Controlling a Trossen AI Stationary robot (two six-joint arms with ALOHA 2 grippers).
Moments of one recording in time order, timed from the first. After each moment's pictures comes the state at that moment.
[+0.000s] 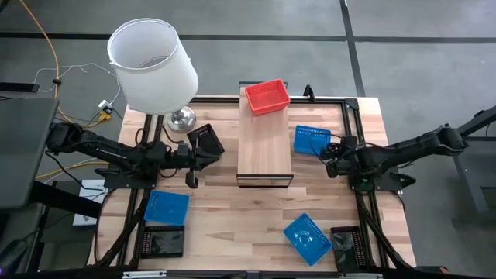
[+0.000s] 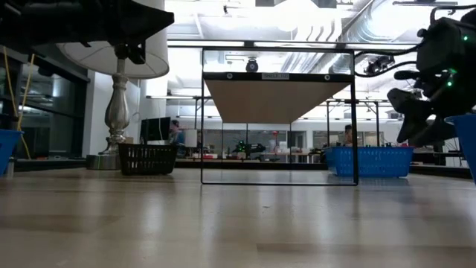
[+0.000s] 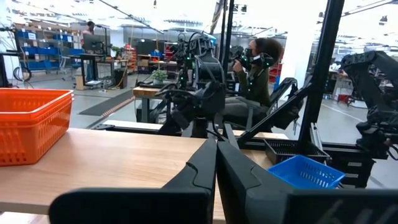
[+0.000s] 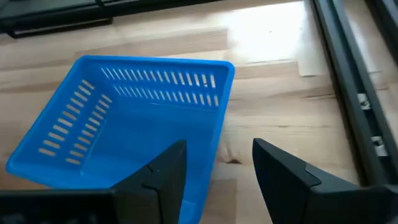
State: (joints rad) left arm 0.01 0.97 0.24 0.83 -0.14 -0.05; right arm 0.16 0.80 0.30 -0.88 0.87 1.64
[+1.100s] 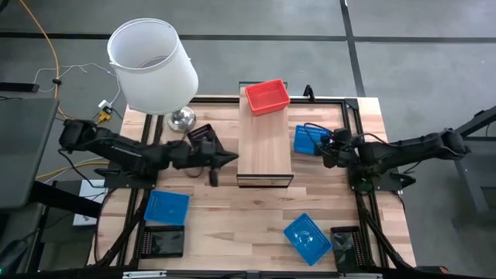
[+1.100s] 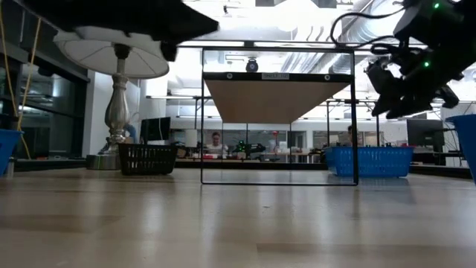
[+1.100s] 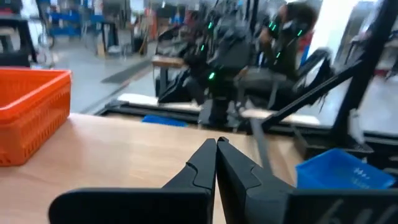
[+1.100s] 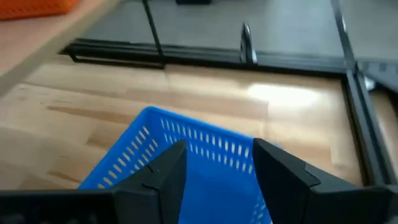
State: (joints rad) left arm 0.03 1.25 0.54 0.65 -0.21 -0.08; right arm 0.07 0.80 0.40 -0.67 0.99 1.12
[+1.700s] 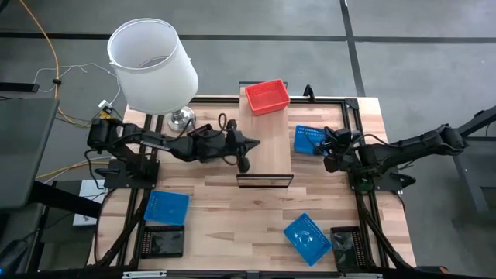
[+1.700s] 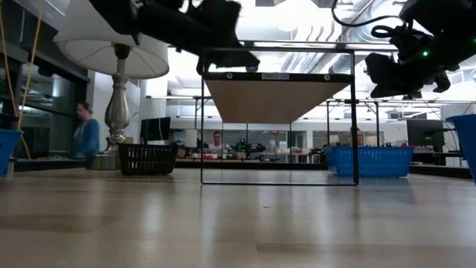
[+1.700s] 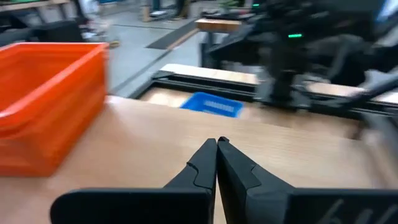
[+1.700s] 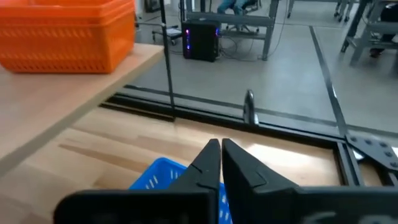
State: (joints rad) left arm 0.17 1.57 0.86 0.48 -0.28 -0.05; right arm 0.16 0.80 0.41 -0.53 1.23 0.93
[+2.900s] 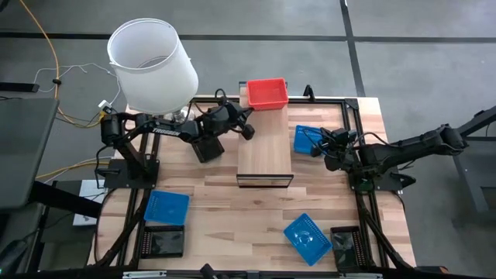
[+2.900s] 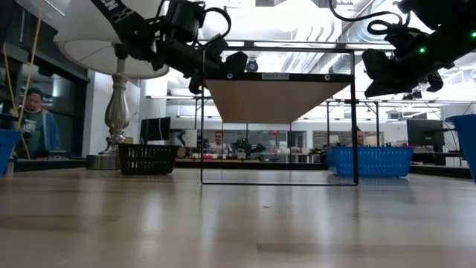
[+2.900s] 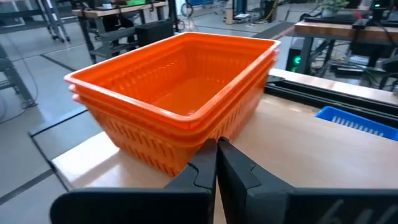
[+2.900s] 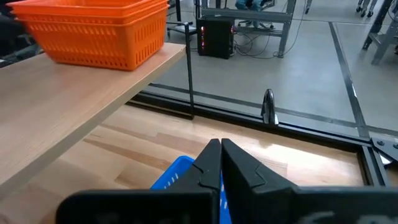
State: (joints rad) left arm 0.43 1.68 0.89 0.58 -0.38 -0.02; right arm 0.16 0.80 0.41 -0.42 1.17 0.83
